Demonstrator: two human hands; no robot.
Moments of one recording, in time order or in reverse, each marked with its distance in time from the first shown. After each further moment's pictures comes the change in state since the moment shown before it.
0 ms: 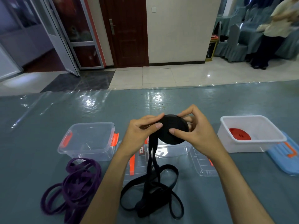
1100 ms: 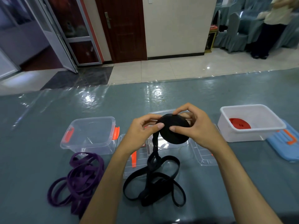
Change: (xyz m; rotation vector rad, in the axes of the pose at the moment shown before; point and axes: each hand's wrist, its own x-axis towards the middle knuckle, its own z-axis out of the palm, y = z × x) left_hand -0.015 -0.015 -0.005 0.162 -0.095 -0.086; right_hand -0.013 0.010 0.001 -0.021 -0.079 0.009
